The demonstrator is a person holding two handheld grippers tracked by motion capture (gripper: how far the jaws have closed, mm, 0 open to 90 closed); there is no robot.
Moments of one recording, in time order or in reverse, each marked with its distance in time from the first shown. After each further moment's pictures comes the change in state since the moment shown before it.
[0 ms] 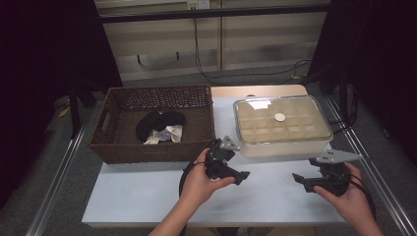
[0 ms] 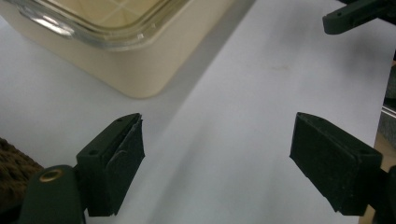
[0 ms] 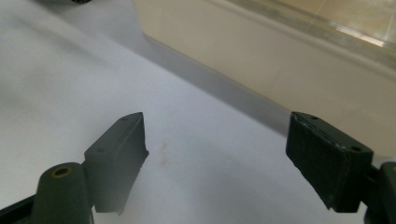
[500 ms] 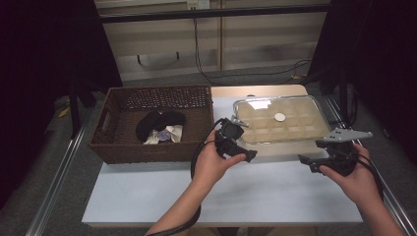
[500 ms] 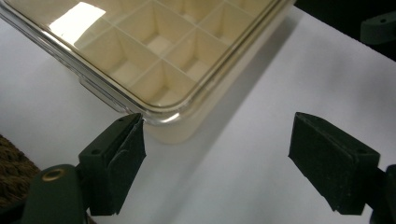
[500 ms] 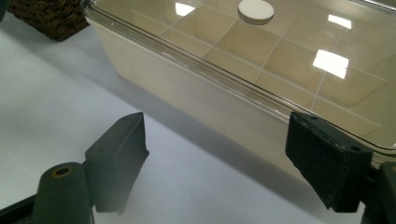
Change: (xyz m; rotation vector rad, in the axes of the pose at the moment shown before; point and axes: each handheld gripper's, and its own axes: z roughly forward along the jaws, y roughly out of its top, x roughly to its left) left arm 0.016 0.047 0.008 0.001 0.062 -0.093; right arm -0.028 0.041 -0.011 -0.016 -0.049 0.015
